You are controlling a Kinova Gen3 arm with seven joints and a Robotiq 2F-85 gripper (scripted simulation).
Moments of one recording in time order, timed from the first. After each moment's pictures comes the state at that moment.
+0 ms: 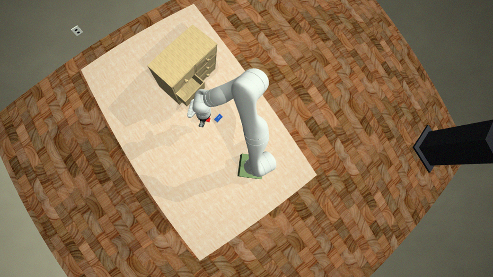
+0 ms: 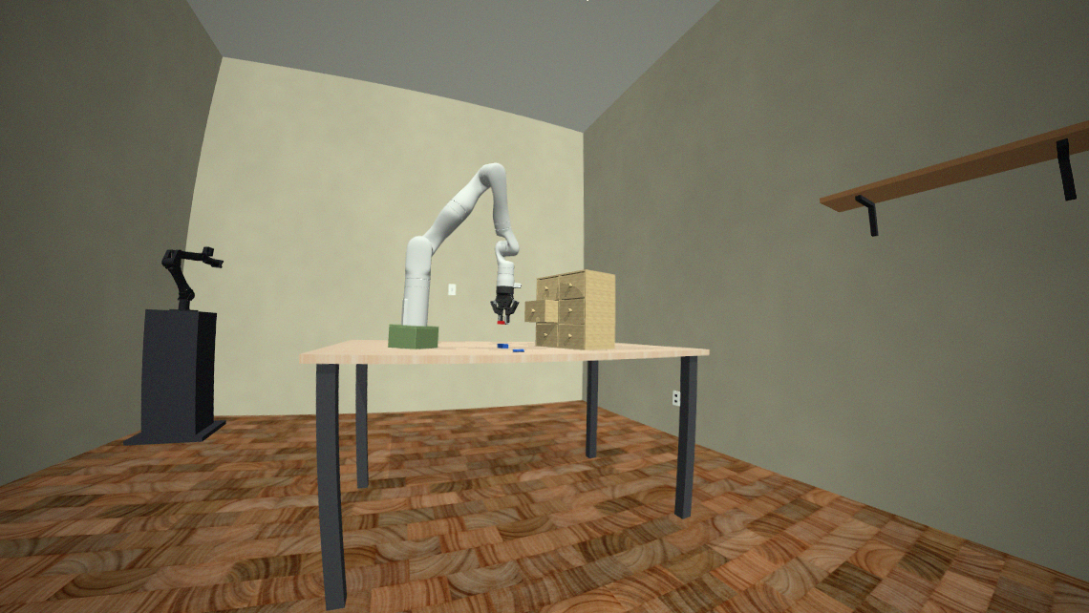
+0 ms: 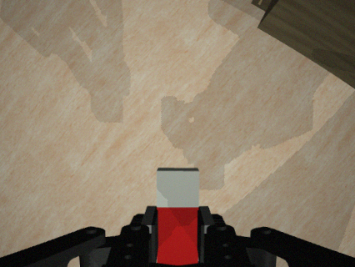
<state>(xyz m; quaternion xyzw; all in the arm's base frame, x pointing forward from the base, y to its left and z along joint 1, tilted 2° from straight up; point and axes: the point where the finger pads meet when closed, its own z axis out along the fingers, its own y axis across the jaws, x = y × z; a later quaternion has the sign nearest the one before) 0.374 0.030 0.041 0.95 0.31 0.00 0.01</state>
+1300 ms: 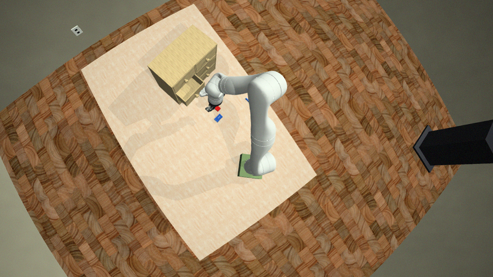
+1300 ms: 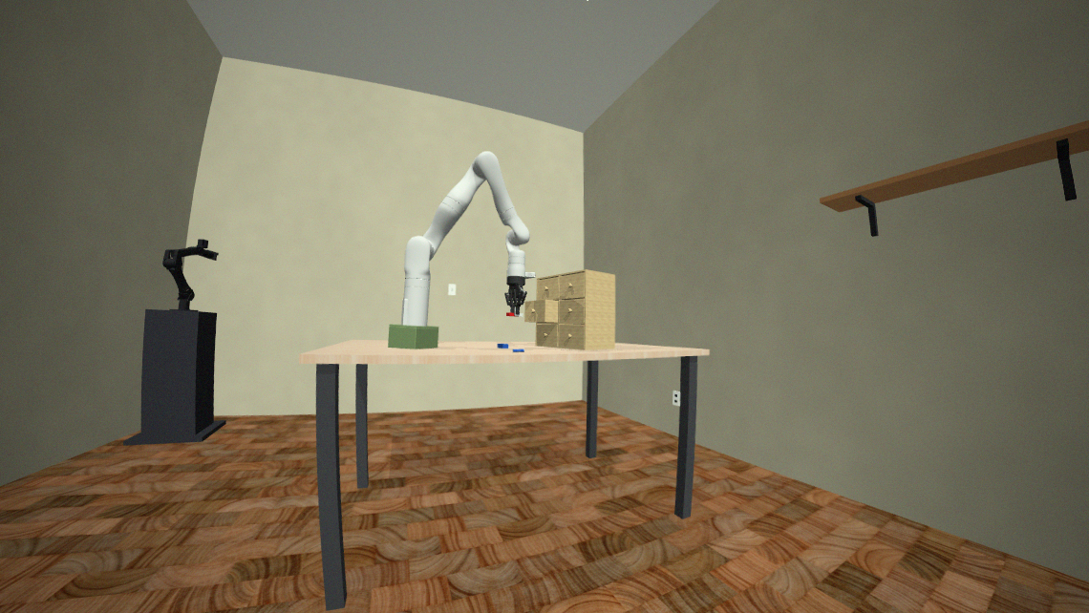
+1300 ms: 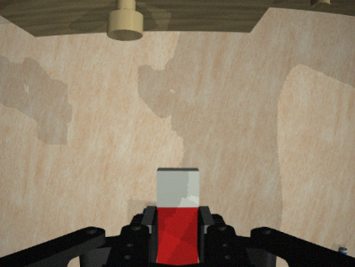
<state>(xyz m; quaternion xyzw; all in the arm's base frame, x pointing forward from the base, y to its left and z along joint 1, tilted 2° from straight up) 0.384 -0.055 0.076 1.00 0.07 0.00 0.01</state>
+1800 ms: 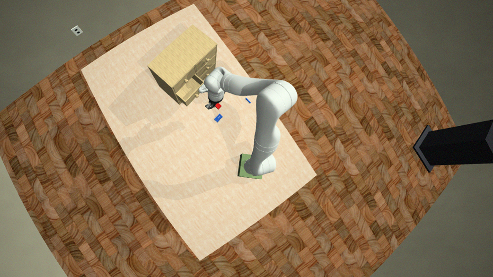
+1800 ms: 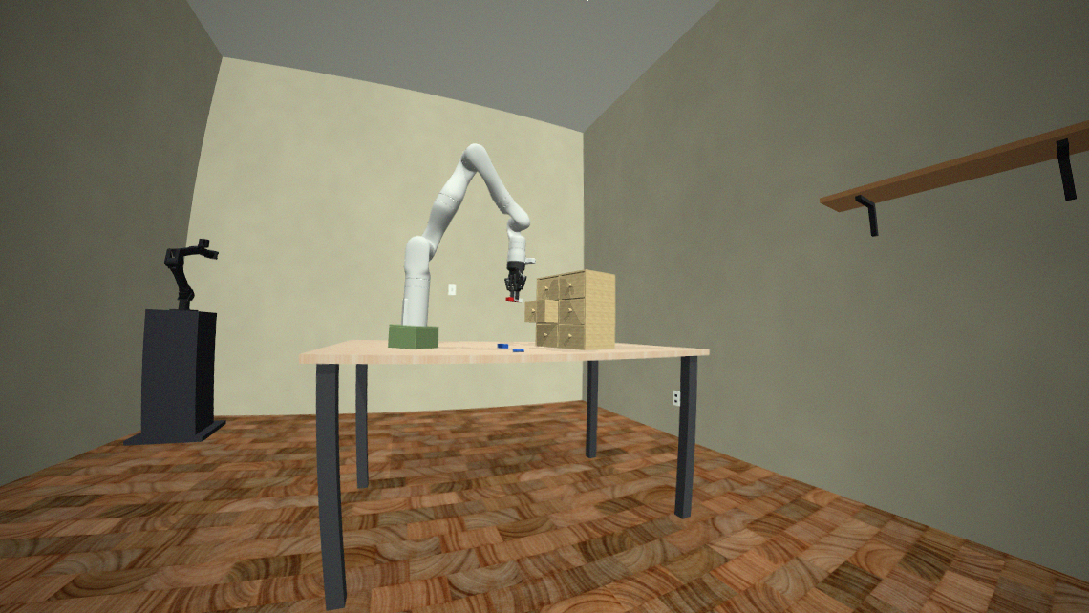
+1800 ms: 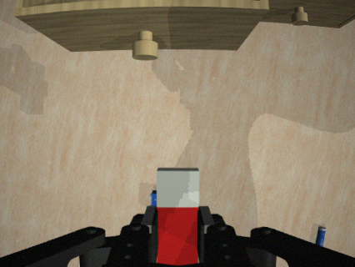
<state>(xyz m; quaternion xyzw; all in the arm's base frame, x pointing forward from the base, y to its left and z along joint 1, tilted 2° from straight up) 0.380 -0.051 0.138 1.00 0.07 0.00 0.01</state>
